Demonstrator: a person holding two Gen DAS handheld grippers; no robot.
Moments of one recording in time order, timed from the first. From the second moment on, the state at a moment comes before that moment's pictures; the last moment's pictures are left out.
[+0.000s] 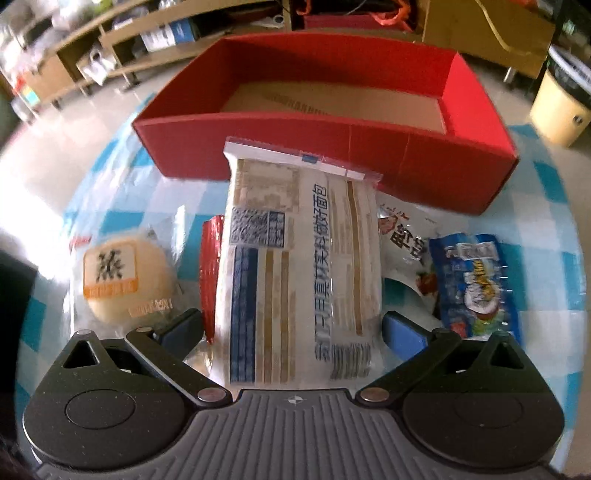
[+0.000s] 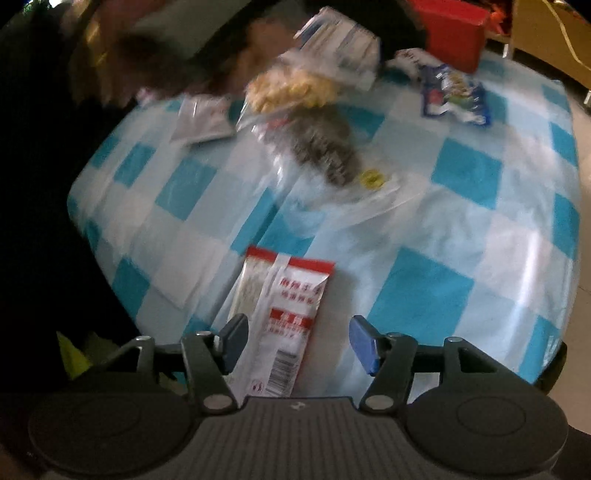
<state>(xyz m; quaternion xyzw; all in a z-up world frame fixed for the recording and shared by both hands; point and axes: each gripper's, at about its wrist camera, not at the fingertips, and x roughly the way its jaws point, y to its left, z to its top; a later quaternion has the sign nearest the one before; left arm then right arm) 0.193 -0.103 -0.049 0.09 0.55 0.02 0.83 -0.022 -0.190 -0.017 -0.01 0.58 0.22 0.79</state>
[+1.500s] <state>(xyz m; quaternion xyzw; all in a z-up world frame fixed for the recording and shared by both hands) 0.104 0.082 0.008 -0.11 0.52 -0.12 0.84 0.140 -0.078 -0.001 -0.24 0.51 0.32 0.76</state>
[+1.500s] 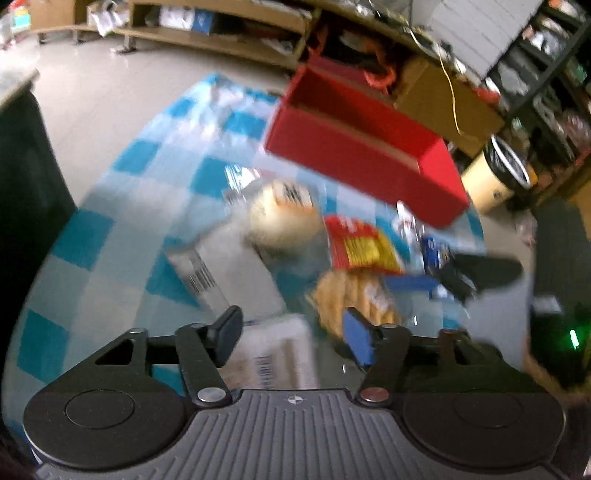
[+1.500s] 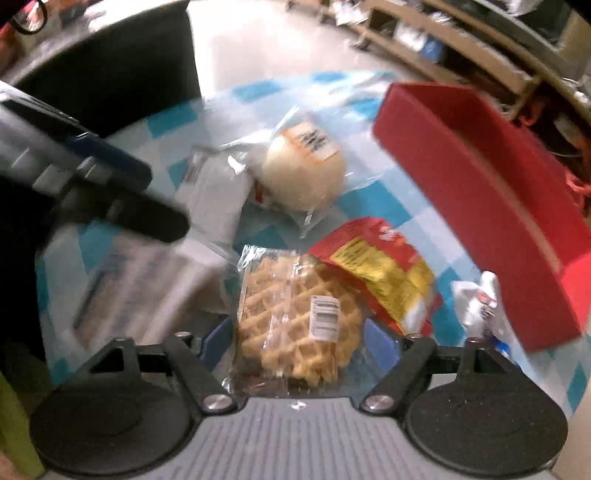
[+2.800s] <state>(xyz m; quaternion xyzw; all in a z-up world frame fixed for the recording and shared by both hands) 0.037 0.069 -0.011 -0.10 0.57 0.02 0.82 0.123 -0.167 0.028 -0.02 0.45 0.29 0.84</state>
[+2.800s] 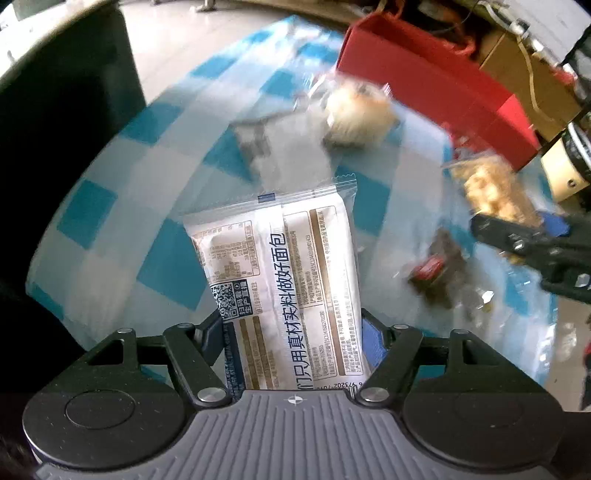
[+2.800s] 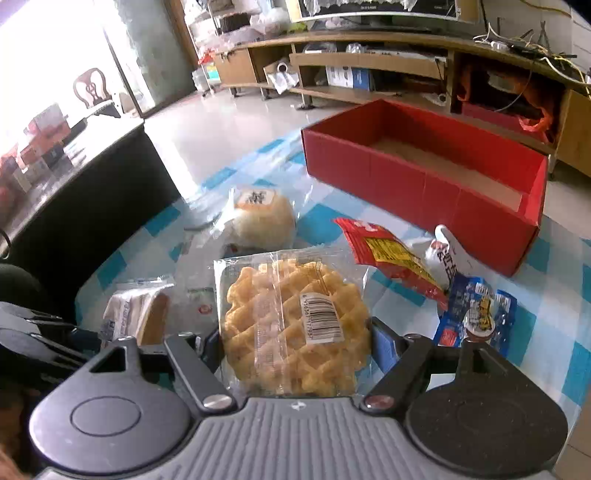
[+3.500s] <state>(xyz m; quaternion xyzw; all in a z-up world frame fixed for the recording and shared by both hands) 0.094 0.034 0.046 -0.09 0.48 -0.05 0.87 0.143 -0.207 0.064 0.09 0.42 0.29 0.86</state>
